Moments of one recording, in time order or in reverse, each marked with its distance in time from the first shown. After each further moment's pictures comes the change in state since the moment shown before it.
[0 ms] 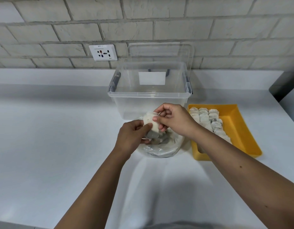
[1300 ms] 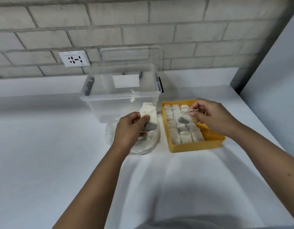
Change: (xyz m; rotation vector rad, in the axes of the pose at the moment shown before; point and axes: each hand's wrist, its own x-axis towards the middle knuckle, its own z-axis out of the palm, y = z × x) left_hand -0.019 0.031 0.060 -0.031 -0.066 0.078; right_hand -0.105 0.002 -0.136 -0.507 0.248 0.002
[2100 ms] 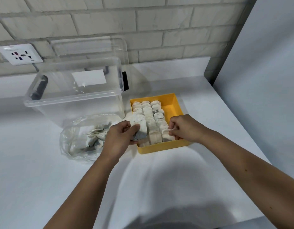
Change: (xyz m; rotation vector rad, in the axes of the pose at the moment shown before) left_hand 0.018 -0.035 0.081 0.080 -0.103 -0.067; right_hand -0.002 0.080 0.004 -0.299 -0.279 0.215
